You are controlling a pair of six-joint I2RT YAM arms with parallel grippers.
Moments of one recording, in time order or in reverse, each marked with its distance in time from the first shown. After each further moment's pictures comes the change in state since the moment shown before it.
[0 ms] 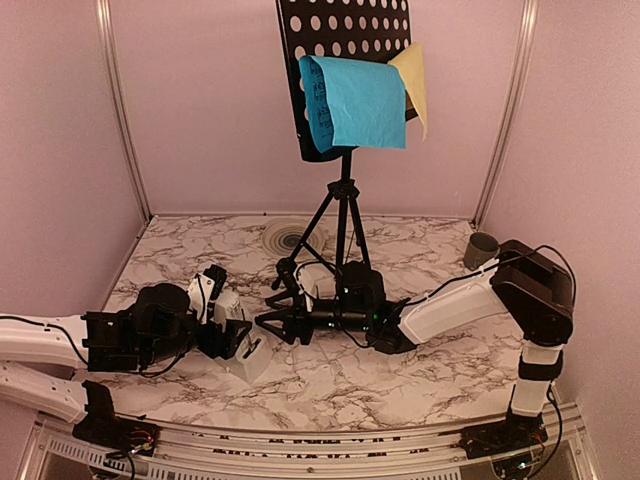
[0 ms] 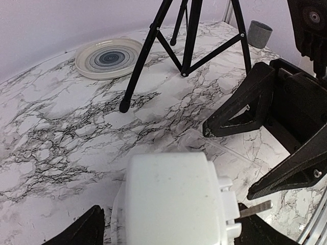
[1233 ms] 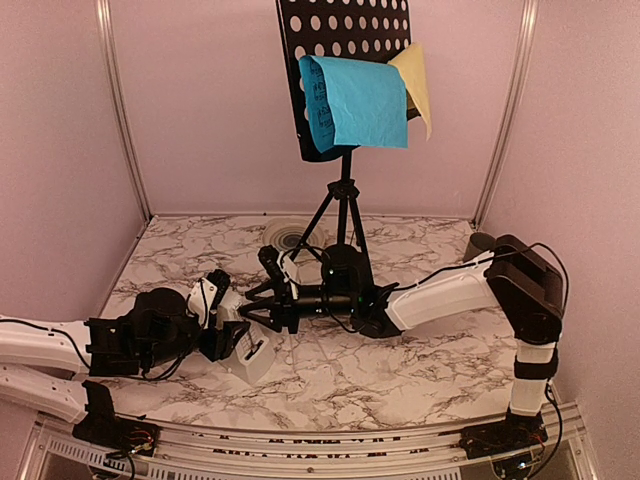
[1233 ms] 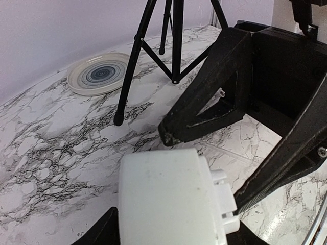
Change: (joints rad) left arm 0.006 0.001 -0.062 0.135 0.037 0.129; right arm -0.012 0.047 0.174 -0.088 -0.147 -0.042
